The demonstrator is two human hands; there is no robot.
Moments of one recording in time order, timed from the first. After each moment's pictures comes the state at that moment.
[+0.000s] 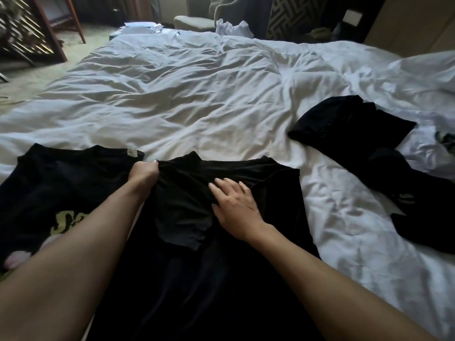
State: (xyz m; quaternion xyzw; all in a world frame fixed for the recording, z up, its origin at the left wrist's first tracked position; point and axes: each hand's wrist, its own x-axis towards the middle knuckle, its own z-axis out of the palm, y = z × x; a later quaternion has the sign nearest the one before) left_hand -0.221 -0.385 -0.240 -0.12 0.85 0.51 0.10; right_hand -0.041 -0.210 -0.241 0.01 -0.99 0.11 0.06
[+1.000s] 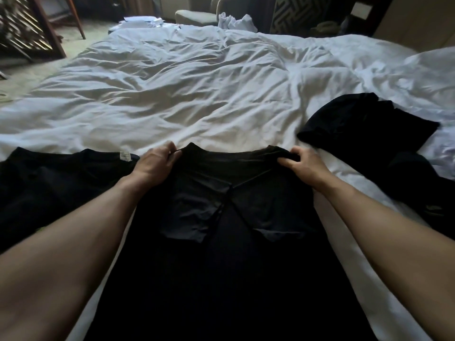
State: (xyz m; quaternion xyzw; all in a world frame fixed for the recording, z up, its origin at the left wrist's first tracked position) left_hand -0.260 -0.362 -0.237 0.25 0.93 0.26 -0.01; right_hand -0.093 -0.033 -0.212 -0.22 -0.91 0.34 0.10
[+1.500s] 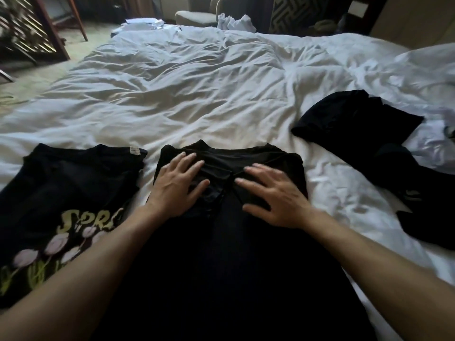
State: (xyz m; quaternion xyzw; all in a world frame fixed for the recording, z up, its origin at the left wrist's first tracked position) left_hand -0.154 -0.368 -0.239 0.37 0.91 0.15 -0.10; right_hand -0.019 -0.115 -0.230 0.14 -0.98 0.02 0.15
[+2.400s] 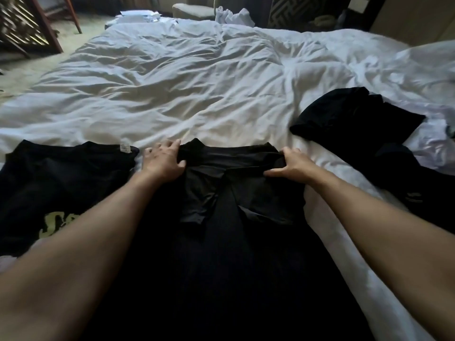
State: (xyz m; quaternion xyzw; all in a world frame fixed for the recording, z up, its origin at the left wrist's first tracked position) left_hand -0.220 -0.342 -0.219 0.21 0.98 0.06 0.02; right_hand -0.075 -0.048 -0.200 -0.23 -0.95 0.18 -0.06
